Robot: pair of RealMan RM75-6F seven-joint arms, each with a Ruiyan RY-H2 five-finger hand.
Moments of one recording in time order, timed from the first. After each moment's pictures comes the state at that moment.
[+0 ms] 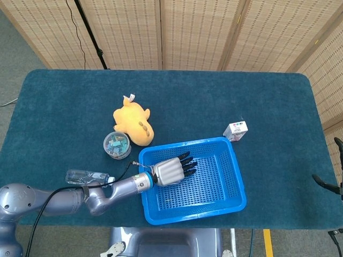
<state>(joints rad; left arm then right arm) -1.18 -1.65 -0.09 -1.40 1.35 0.58 0.72 0.10 -1.17 0.16 -1.32 -1.42 1.56 0.30</state>
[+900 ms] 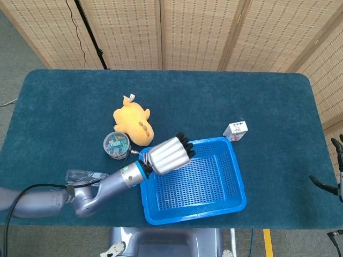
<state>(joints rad) -1.11 -1.42 -0.20 -1.66 1.42 0.91 0.67 0.09 -1.17 0.16 -1.33 -1.46 1.56 0.32</state>
